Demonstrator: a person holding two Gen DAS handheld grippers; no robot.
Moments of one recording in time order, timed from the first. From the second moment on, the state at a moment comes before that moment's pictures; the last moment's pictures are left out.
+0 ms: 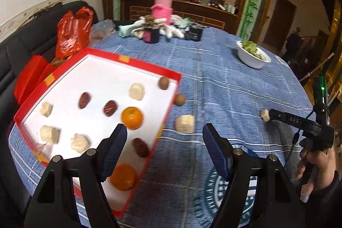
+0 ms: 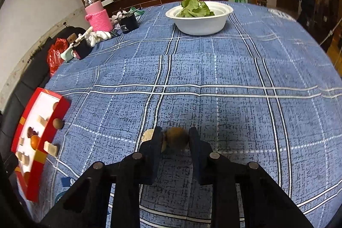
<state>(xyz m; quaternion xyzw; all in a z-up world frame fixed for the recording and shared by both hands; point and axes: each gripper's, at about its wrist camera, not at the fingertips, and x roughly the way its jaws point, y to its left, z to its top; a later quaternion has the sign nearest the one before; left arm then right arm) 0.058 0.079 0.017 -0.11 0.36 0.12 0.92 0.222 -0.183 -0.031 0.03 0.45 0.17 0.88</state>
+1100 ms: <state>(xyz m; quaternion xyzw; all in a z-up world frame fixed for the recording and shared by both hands) 0.216 -0.101 -0.039 0.01 0.43 0.00 0.90 0.230 -0.278 -0.003 0.22 0.37 0.21 0.88</state>
